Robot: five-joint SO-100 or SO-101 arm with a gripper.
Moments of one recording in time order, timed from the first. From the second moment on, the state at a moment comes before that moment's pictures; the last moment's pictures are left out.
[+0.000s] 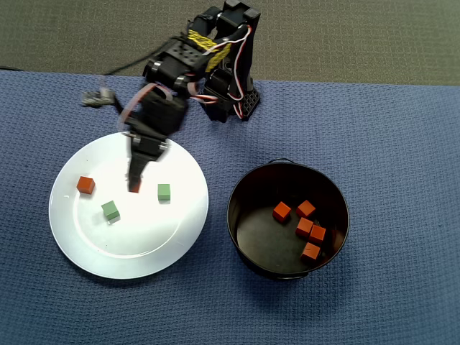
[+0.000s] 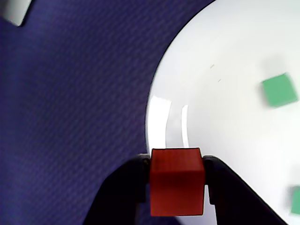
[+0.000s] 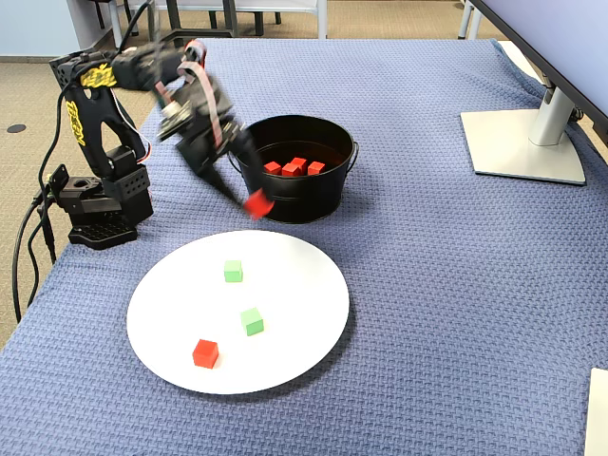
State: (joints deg) arm 27.7 107.5 94.9 56.1 -36.3
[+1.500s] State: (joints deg) arm 49.3 67.2 73.9 61.8 -22.0
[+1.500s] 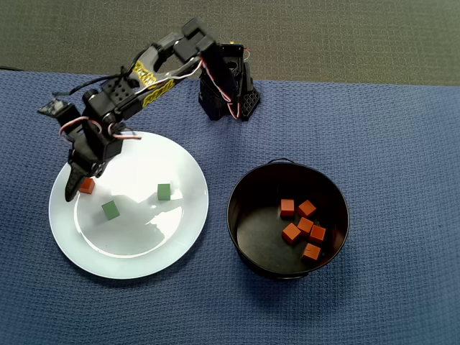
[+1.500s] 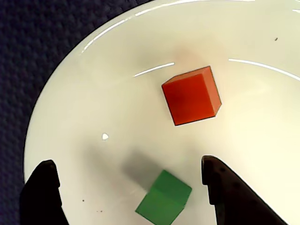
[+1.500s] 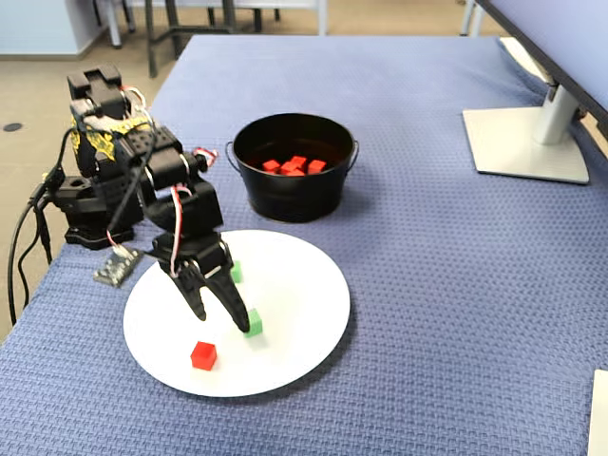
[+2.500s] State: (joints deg) arm 51.9 44.1 46.6 81.5 -51.8
